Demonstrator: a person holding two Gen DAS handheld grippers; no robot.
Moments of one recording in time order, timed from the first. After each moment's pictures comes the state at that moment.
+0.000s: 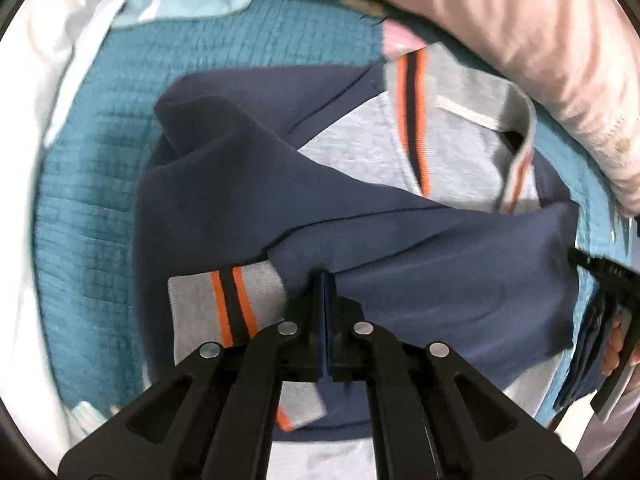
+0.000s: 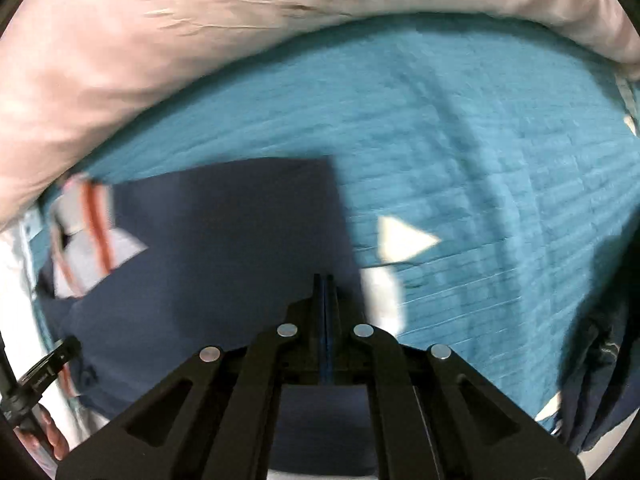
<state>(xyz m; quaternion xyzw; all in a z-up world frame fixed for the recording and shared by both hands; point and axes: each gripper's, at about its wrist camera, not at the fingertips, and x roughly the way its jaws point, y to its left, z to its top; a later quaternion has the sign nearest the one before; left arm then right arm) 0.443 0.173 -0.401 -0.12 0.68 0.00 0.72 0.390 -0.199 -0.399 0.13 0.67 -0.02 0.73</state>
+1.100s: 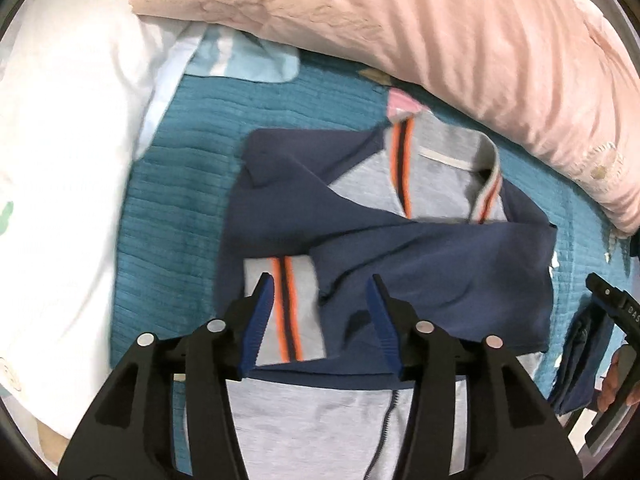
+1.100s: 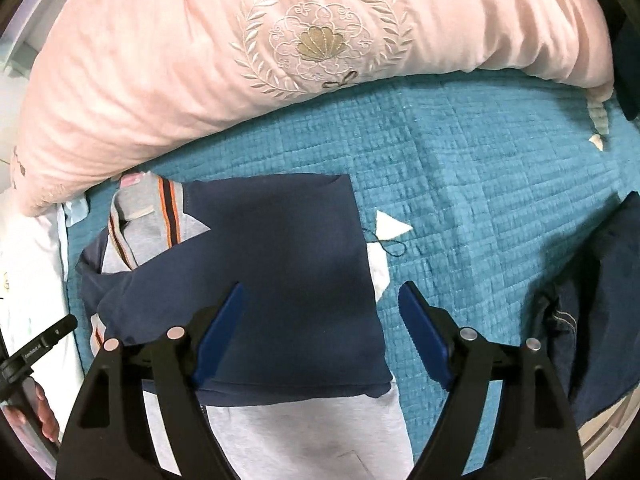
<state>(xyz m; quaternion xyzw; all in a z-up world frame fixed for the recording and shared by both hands) 0.438 0.185 -0.303 -0.11 0.66 0.05 0.75 0.356 -0.205 -0.302 0.12 0.64 0.01 0.76</state>
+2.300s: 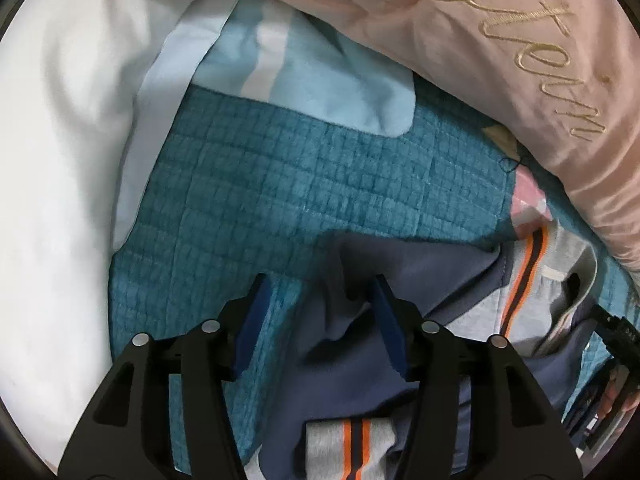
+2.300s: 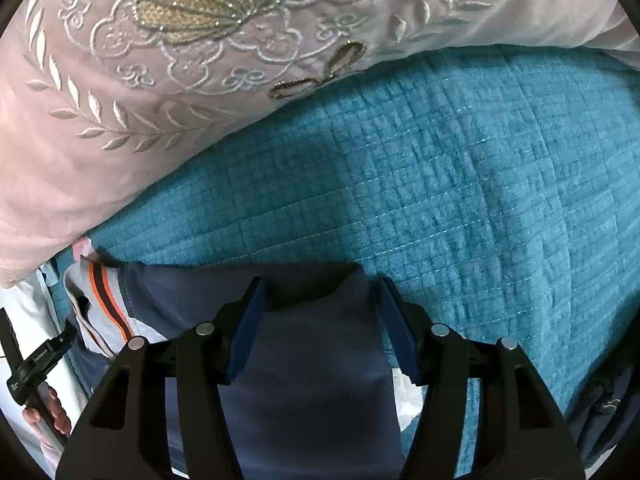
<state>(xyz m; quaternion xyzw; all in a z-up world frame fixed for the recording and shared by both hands) 0.531 0.254 -0.397 -0.14 0.67 0.09 0.72 0.457 -0.212 -0.405 0.17 0.68 0.00 0.71</state>
